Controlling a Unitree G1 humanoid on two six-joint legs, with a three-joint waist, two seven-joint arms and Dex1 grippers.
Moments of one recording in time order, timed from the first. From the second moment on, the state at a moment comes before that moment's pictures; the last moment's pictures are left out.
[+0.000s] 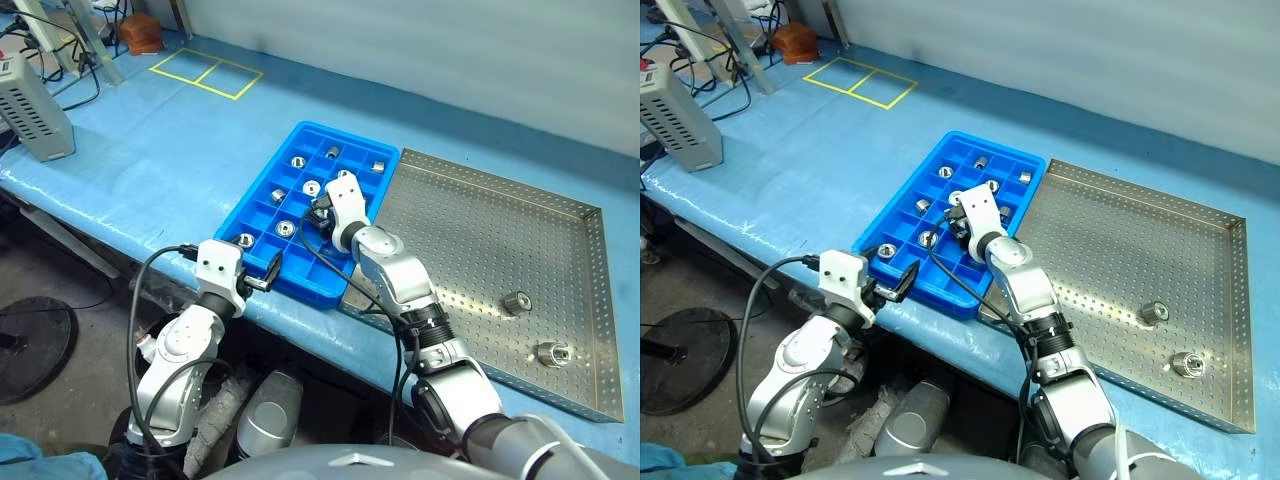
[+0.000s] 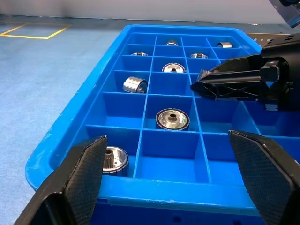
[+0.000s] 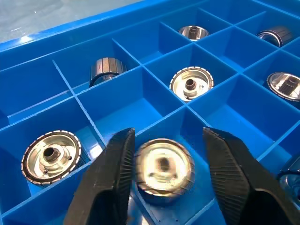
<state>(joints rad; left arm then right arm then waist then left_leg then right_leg) 0.10 0.18 -0.08 -0.50 -0.14 0.45 -0.24 -0.59 0.00 0.15 0.23 0.01 0.55 0.22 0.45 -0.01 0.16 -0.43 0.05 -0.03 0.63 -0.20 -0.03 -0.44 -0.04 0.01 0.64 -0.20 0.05</state>
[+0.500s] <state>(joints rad) 0.08 0.18 -0.10 -0.47 -0.14 0.45 -0.26 -0.46 -0.03 -0.06 -0.14 0.02 0.67 0.04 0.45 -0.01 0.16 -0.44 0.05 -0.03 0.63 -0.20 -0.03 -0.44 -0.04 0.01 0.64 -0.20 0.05</state>
